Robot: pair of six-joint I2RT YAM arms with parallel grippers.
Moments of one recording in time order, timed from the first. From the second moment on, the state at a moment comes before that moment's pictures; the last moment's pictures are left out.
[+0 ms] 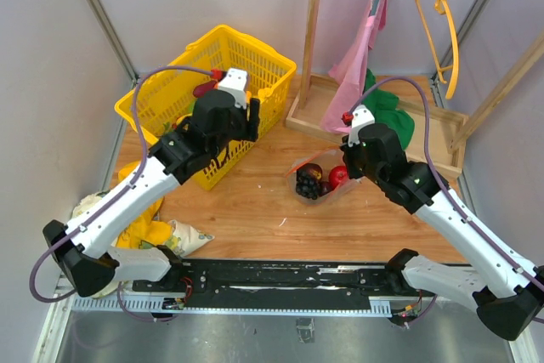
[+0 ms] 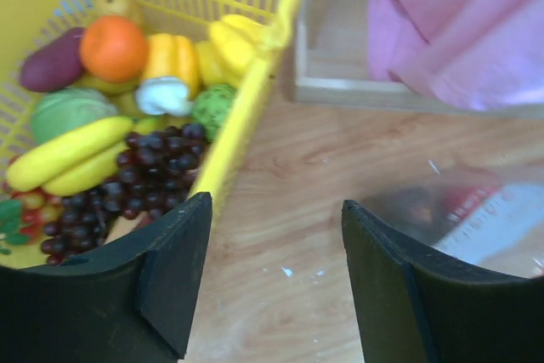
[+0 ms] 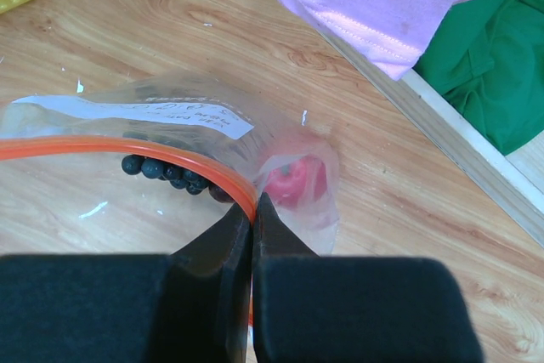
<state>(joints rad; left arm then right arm) -0.79 1.24 1.31 -0.46 -0.41 -0.21 0.66 0.98 1.04 -0.66 0.25 0.10</state>
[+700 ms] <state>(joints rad) -0.21 1.58 1.41 -0.52 -0.01 -0.18 0.66 0.99 1.04 -0.65 0.22 0.10</state>
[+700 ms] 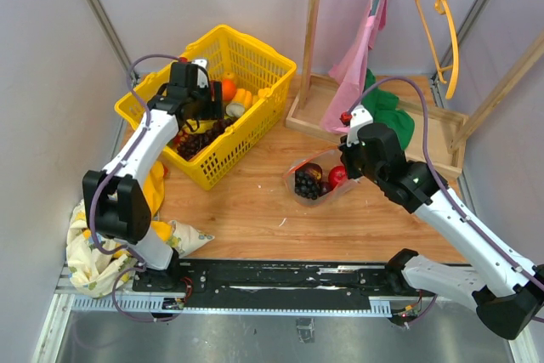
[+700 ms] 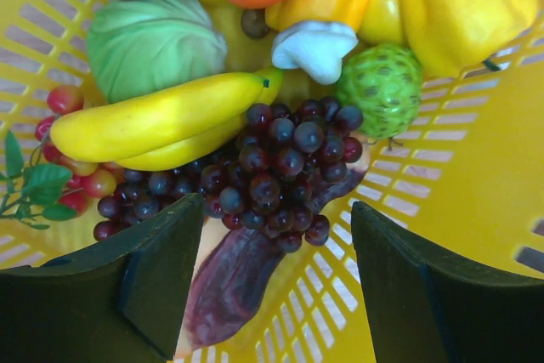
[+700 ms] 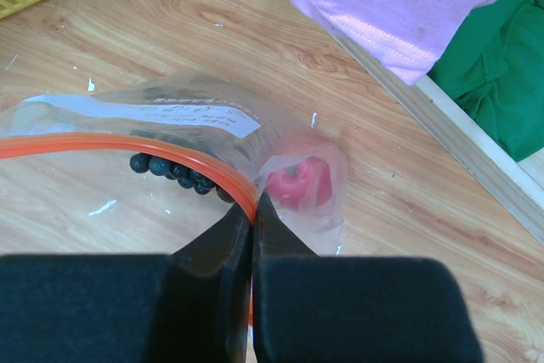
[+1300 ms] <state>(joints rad) -0.20 1.90 1.40 -0.44 0.09 -0.12 0.66 1.01 1.04 -0.64 0.21 0.10</state>
